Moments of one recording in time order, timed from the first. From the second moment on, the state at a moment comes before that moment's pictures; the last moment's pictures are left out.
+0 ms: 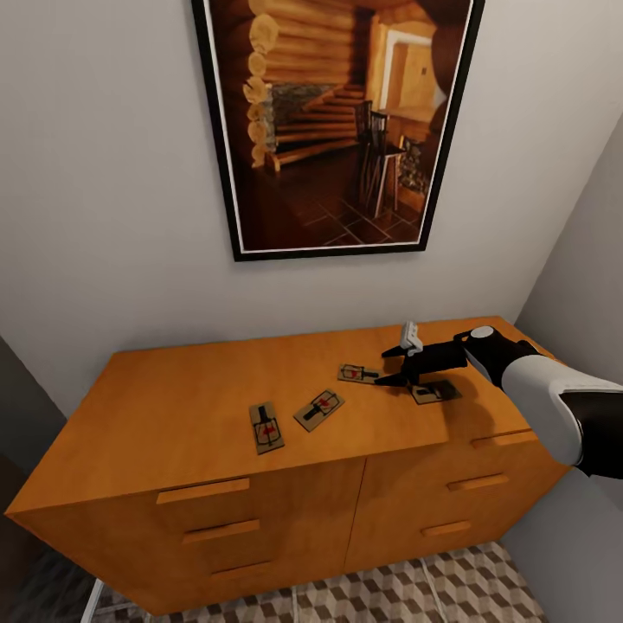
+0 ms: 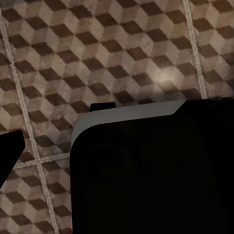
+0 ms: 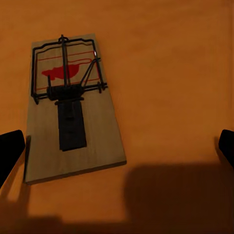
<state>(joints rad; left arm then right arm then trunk) -0.03 -0.02 -0.08 -0.06 -0.01 -0.49 0.05 -1.41 -0.19 0.09 -0.02 0.40 -0.17 1.24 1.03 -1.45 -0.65</state>
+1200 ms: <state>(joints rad) -0.03 -0.02 -0.08 -0.06 -0.01 -0.49 0.05 -1.40 -0.12 0.08 -0.02 0.40 -0.17 1.19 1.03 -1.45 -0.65</state>
